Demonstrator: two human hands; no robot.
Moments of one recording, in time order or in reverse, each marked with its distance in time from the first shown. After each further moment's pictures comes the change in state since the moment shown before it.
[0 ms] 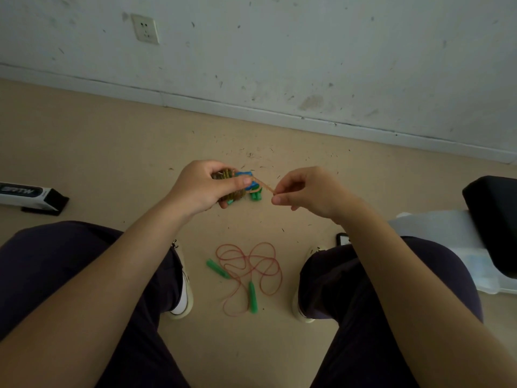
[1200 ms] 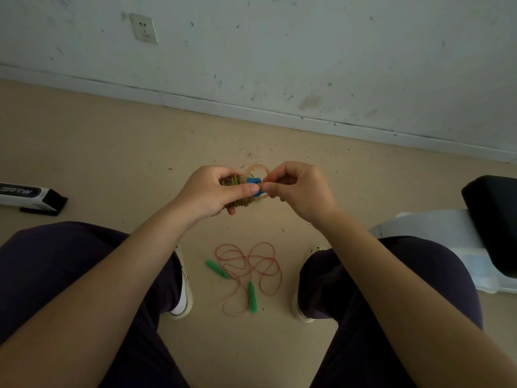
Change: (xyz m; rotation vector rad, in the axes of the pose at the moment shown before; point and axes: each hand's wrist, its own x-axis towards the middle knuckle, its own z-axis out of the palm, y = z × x) left_hand -0.002 -0.001 0.009 0.017 -0.091 -0.005; right_hand 0.003 -0.004 0.027 0.230 0.239 -0.123
